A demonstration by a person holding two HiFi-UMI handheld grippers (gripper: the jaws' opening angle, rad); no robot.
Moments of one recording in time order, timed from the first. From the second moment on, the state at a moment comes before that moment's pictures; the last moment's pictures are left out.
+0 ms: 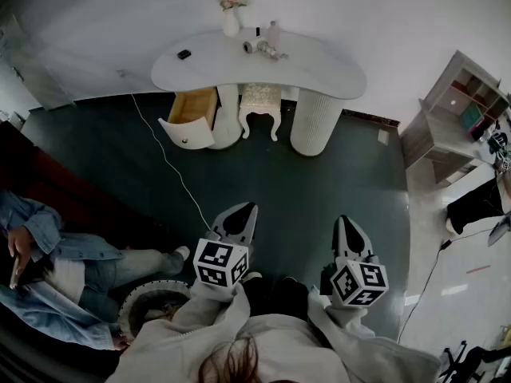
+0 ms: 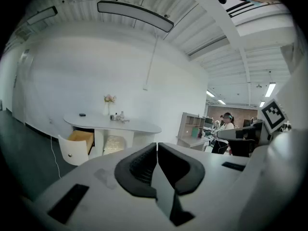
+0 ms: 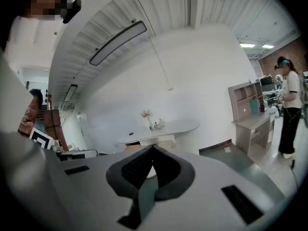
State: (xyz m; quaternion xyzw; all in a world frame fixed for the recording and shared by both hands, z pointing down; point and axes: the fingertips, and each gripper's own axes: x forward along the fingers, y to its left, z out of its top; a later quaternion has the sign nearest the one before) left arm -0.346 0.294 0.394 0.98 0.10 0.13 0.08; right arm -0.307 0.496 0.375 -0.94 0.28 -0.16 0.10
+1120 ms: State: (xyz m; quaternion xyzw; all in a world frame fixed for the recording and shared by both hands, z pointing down) left arm -0.360 0.239 0.417 0.98 0.12 0.14 0.09; right arm -0.332 0.438 0.407 -0.94 0.25 -0.20 0.10
